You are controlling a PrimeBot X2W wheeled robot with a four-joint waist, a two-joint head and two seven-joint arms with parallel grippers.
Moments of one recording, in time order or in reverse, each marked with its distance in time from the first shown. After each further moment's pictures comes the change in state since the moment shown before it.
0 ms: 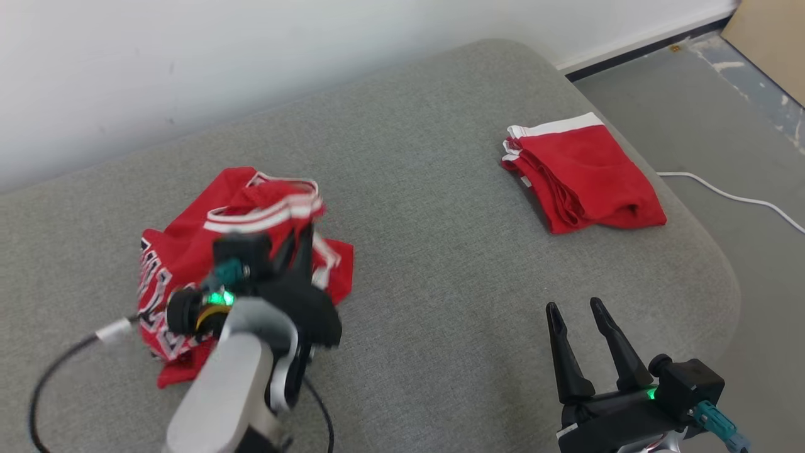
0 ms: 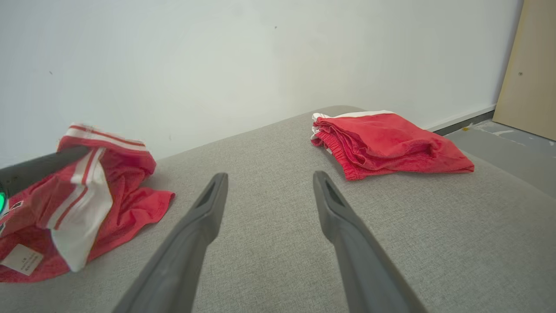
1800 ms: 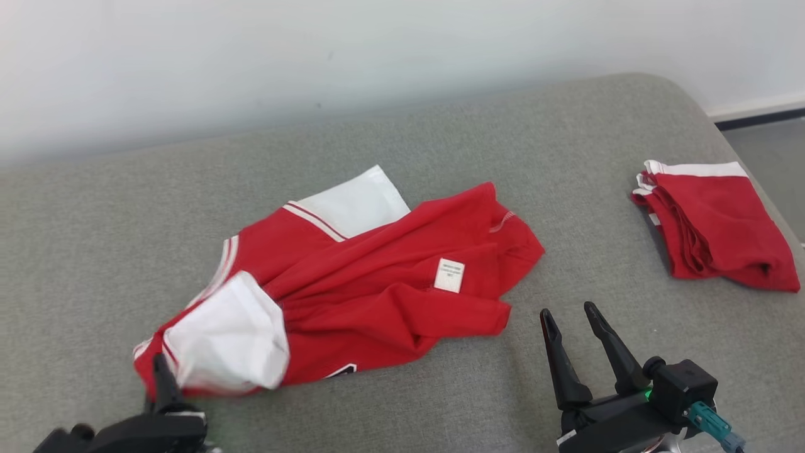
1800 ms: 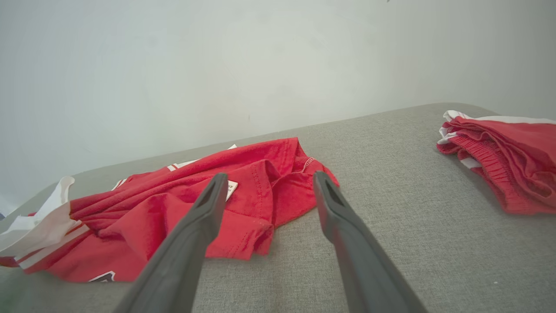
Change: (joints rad) left arm 0.315 -0.008 0.357 -0.009 -0.751 -0.062 -0.265; right arm -0.008 -0.040 0.044 0.012 0.000 0.000 0.000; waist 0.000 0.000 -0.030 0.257
